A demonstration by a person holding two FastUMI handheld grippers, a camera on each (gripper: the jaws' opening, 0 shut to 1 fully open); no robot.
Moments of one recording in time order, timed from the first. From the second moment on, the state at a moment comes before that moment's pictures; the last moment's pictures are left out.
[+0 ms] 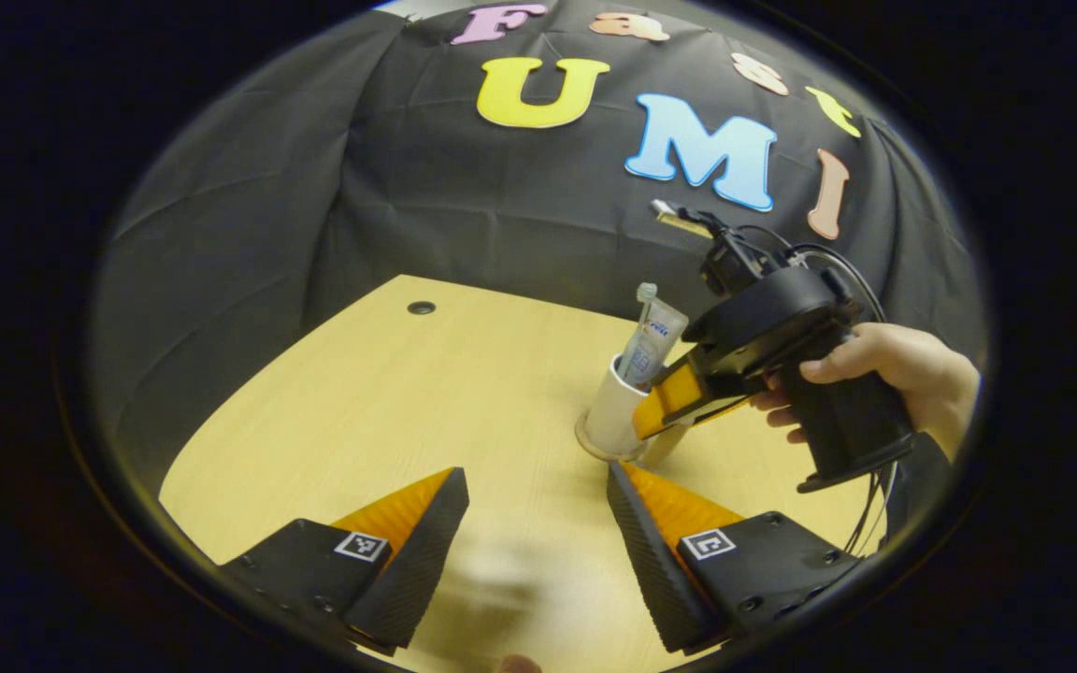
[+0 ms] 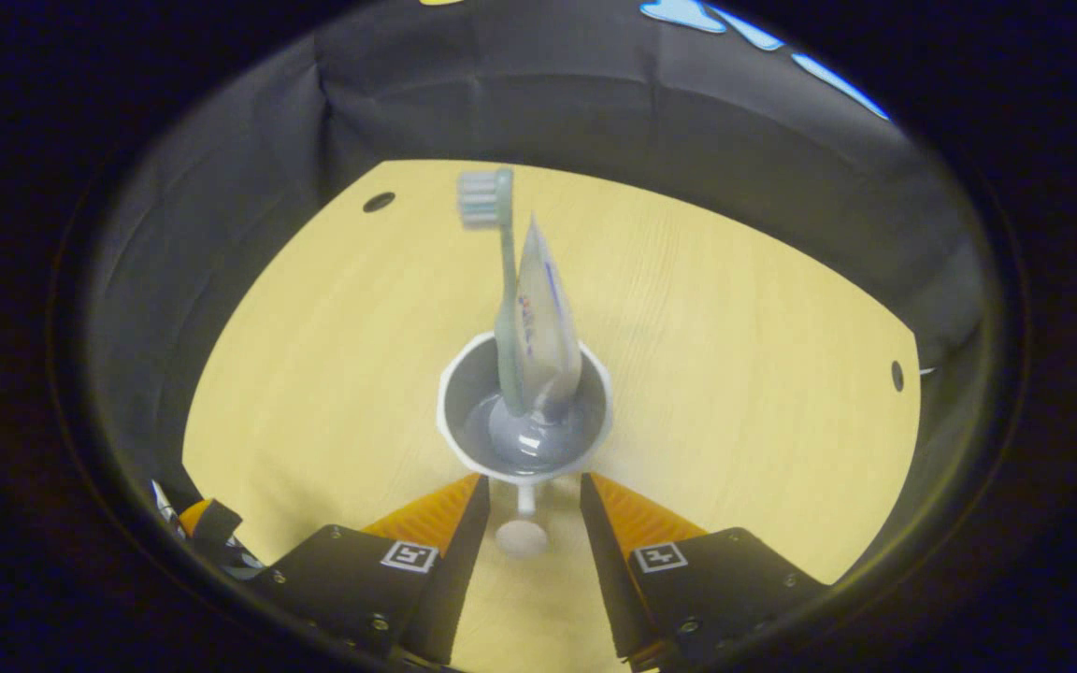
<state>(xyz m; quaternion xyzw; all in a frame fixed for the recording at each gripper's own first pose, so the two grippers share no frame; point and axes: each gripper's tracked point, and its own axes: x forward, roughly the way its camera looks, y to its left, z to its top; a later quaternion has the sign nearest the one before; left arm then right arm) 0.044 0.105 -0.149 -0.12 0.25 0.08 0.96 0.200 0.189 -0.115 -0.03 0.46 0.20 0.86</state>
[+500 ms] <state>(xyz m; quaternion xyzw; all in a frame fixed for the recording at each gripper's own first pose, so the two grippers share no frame) 0.065 0.057 -0.125 -0.09 0.22 0.03 0.97 0.166 0.111 -0.047 0.04 0.36 0.15 0.92</state>
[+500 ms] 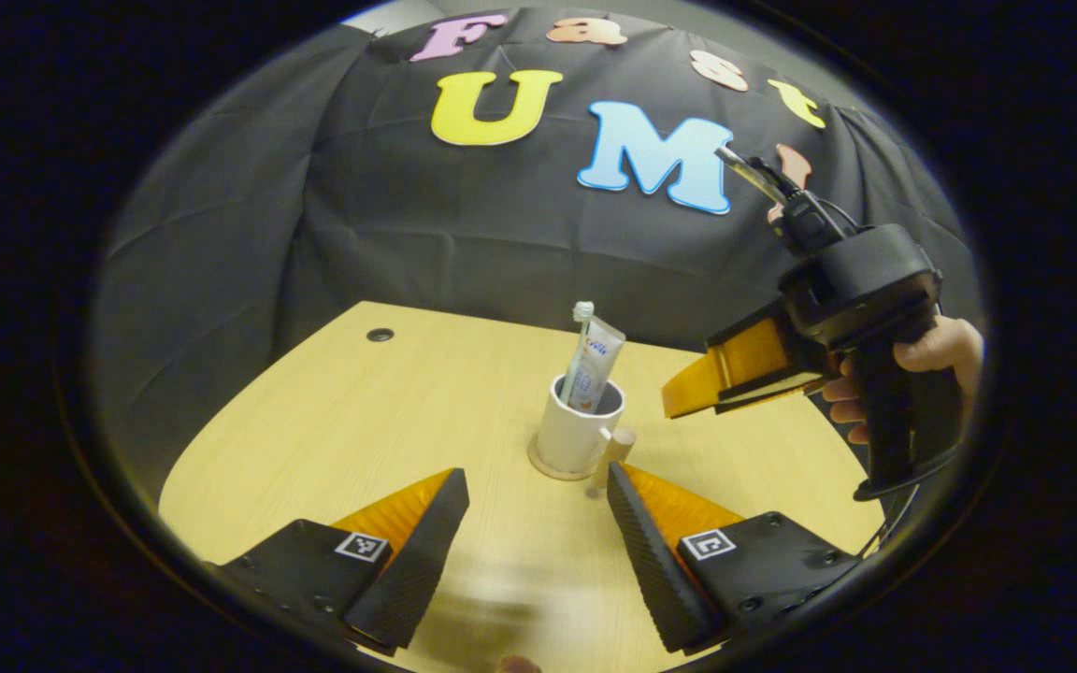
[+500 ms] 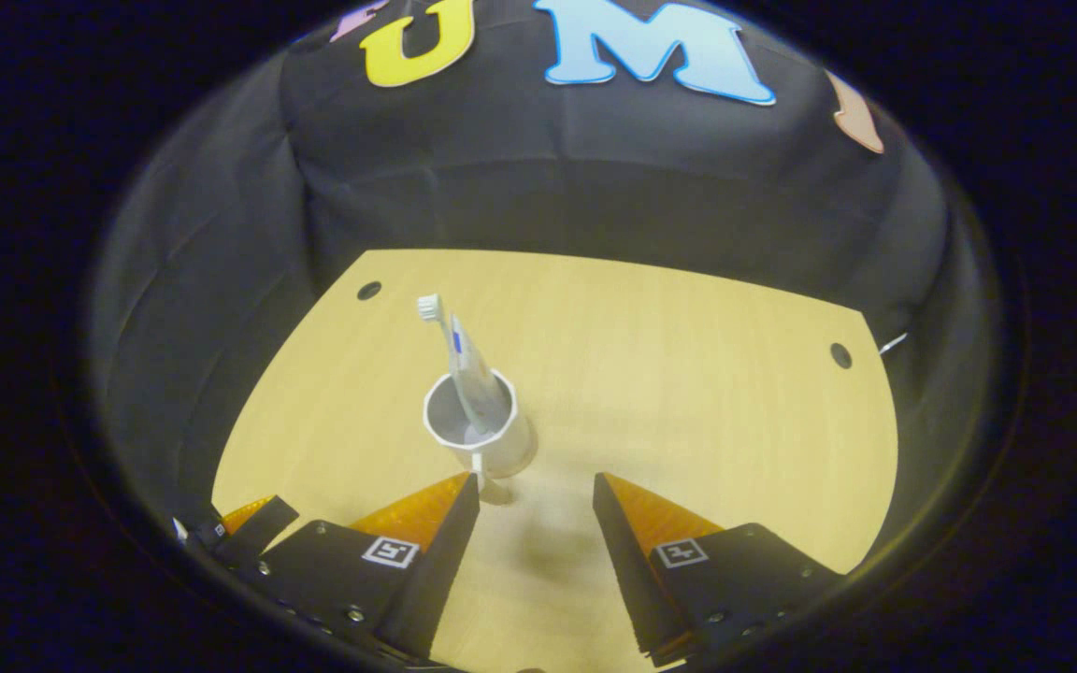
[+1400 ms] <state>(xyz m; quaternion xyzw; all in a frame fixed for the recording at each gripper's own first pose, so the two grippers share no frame) 0.107 -0.038 0.002 -0.01 0.05 -0.06 1.00 0.087 -0.039 0.050 0.04 0.03 -0.02 1.00</state>
